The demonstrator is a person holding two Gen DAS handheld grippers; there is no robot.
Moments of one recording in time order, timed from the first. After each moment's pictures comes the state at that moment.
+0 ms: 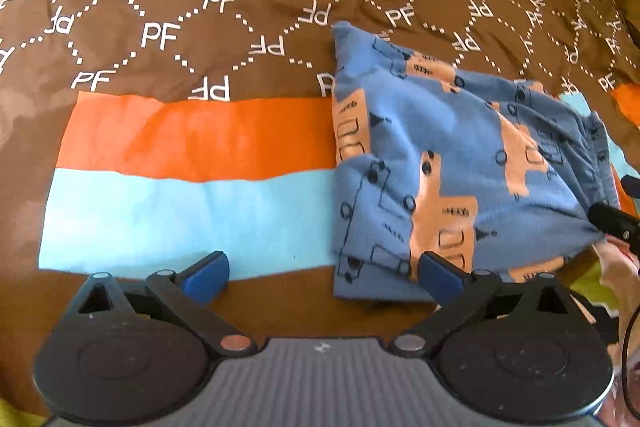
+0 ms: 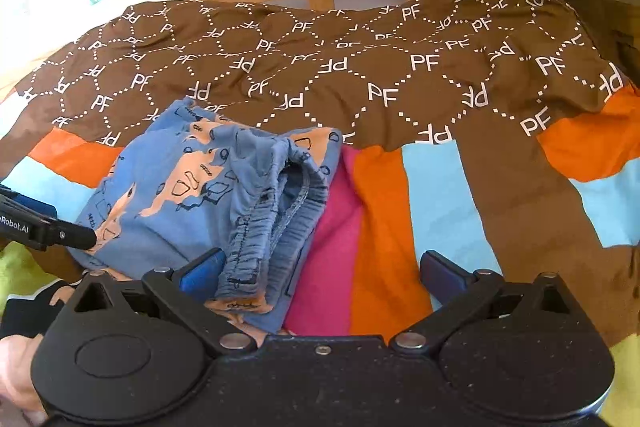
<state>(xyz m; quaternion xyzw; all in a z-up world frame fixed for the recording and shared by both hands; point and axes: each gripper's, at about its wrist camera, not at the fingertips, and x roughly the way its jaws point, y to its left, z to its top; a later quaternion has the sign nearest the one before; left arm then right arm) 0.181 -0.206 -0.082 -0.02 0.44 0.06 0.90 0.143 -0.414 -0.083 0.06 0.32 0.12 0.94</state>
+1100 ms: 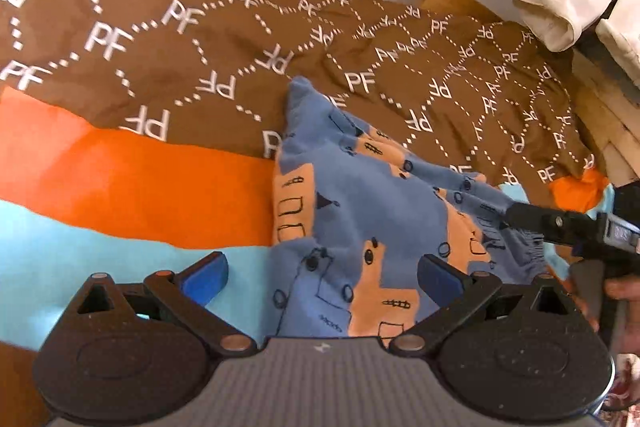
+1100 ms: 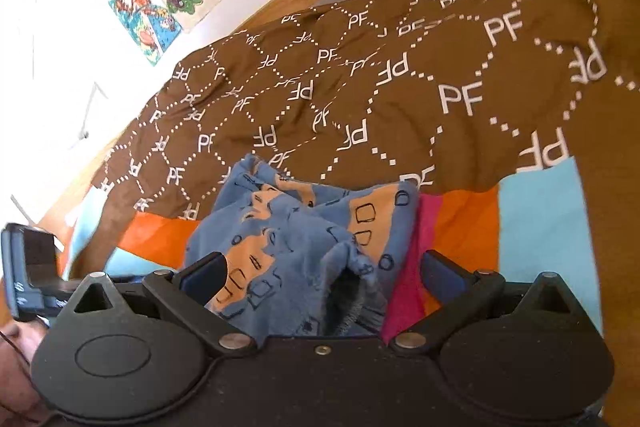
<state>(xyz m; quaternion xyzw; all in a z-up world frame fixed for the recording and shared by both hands) 0.212 -0.185 -0.088 -0.15 0.36 -0.05 0.92 0.252 -0.450 -0.091 0.24 0.34 0.30 0.85</state>
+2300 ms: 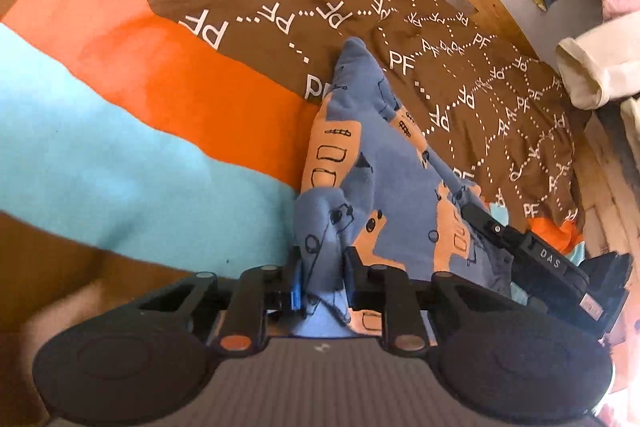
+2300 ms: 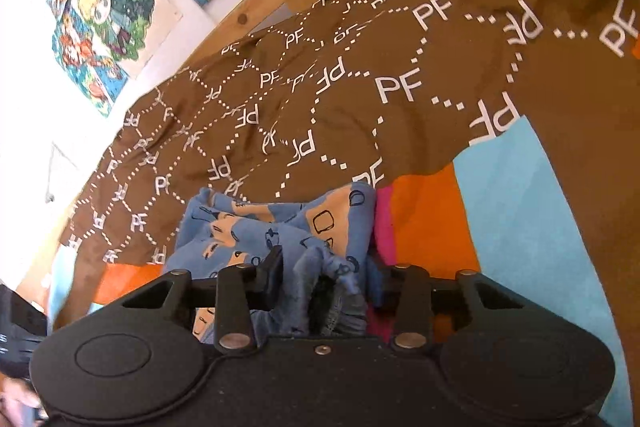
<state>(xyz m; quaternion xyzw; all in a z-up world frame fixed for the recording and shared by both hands) 0.199 -0.164 -0.110 -0.30 0.40 -0.04 0.87 0.247 -0.446 -0.104 0.30 0.34 0.21 0.87</state>
